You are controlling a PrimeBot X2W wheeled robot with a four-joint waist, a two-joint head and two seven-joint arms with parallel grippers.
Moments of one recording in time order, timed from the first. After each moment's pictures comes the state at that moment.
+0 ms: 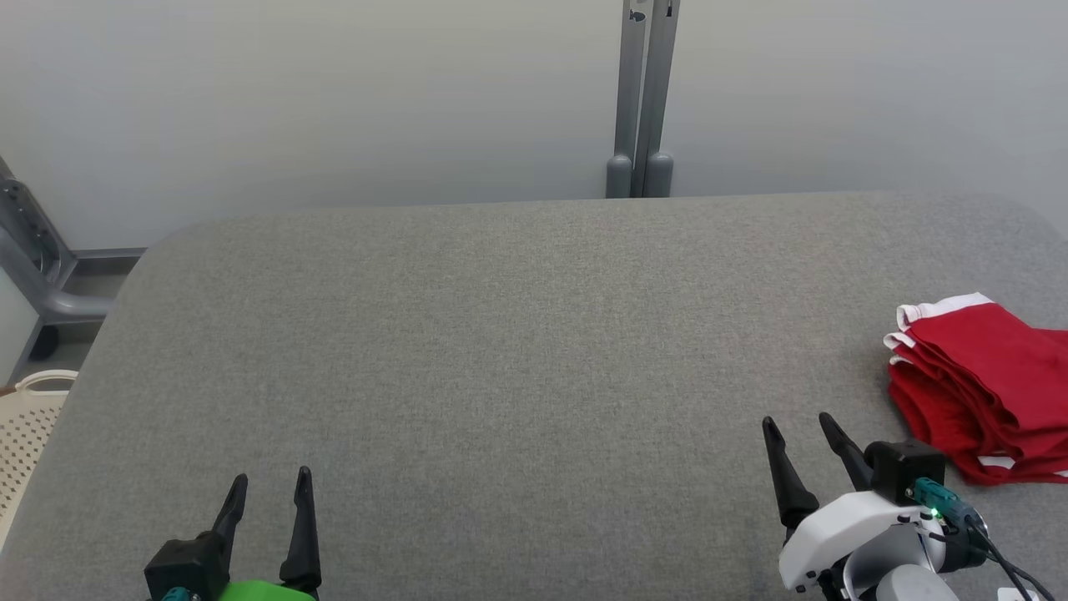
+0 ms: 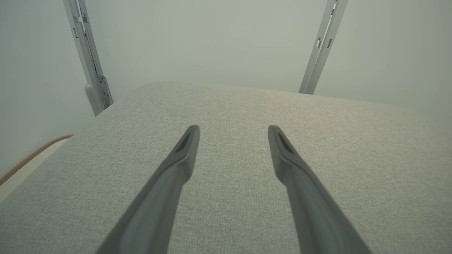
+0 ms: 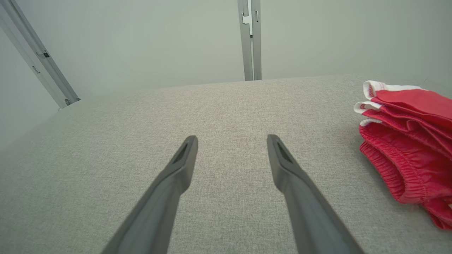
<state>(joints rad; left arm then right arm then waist) 0.05 0.21 -0.20 0.27 -0.41 0.05 -0.26 -0.08 -0.05 0.05 0.39 0.19 0.13 -0.17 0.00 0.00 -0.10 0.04</state>
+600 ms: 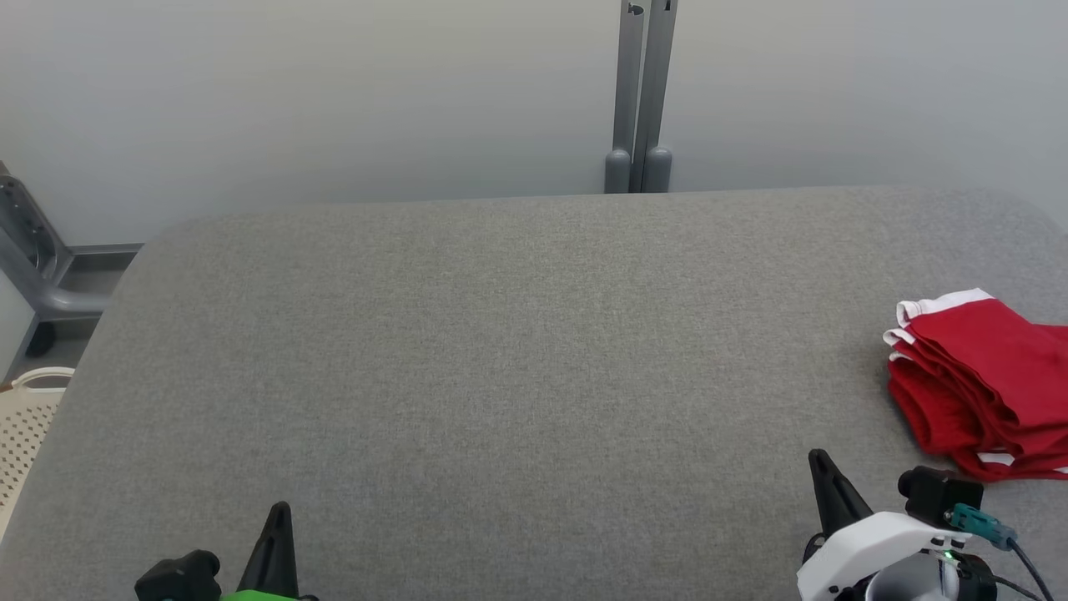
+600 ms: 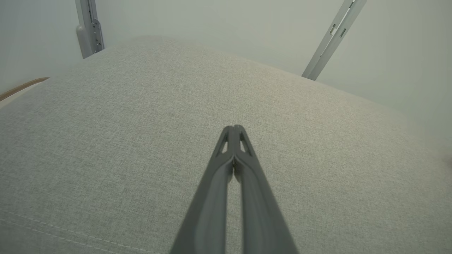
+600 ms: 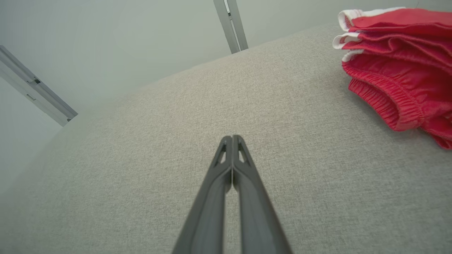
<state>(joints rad) 0.07 0.17 -0.19 0.31 -0.56 0.03 -0.21 -0.04 -0.04 0.01 0.41 0.36 0.13 -0.12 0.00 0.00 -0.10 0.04</state>
